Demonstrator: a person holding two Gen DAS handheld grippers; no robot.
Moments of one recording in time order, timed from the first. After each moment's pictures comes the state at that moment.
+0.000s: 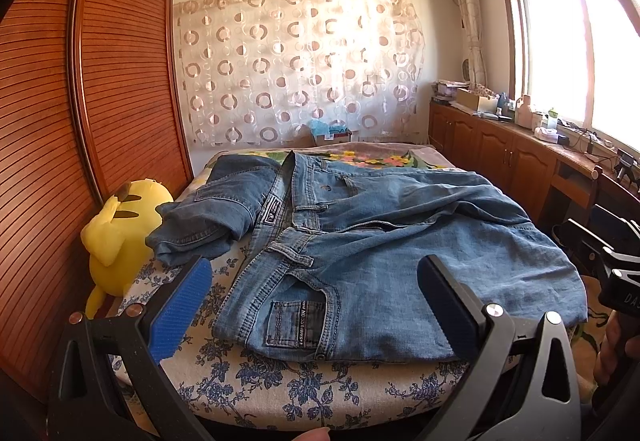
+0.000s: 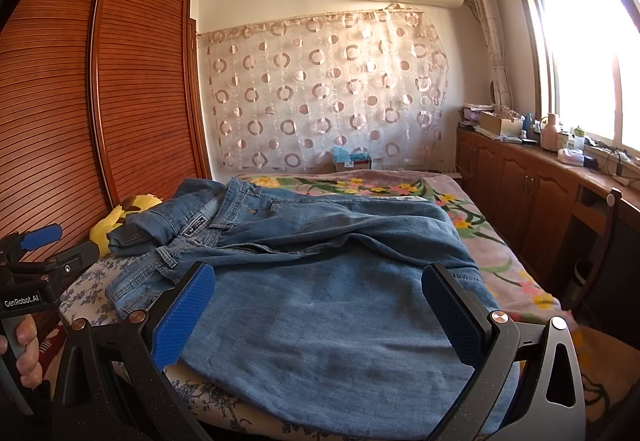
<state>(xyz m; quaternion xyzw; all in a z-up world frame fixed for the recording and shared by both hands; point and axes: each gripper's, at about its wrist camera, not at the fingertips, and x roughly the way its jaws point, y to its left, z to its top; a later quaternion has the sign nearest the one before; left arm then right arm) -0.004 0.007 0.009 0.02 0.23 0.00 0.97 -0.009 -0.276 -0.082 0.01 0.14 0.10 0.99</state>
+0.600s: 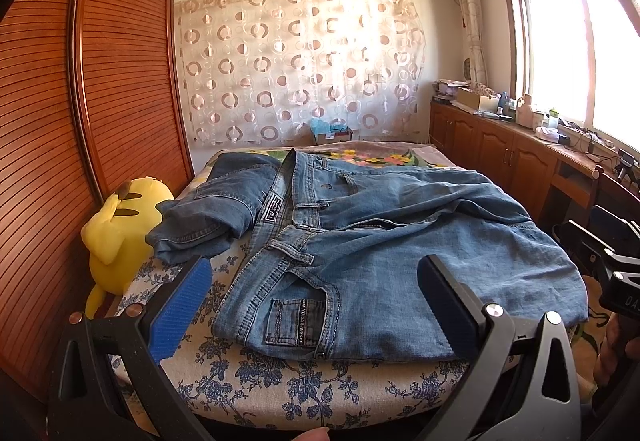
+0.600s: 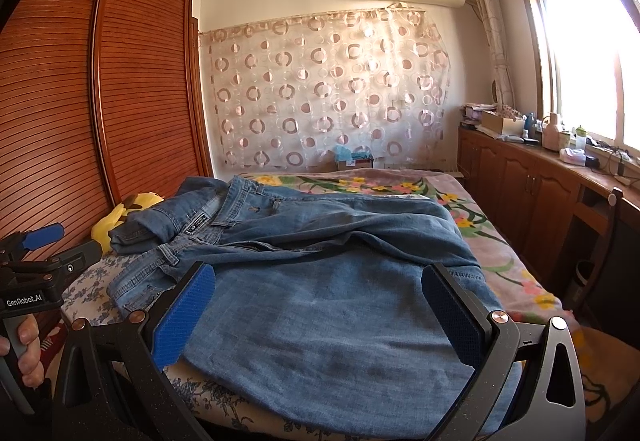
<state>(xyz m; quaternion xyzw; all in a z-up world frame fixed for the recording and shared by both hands) -0.004 0.008 0.009 0.02 0.23 0.00 0.97 -0.009 -0.275 -0.082 0.01 0.14 0.11 0.98</state>
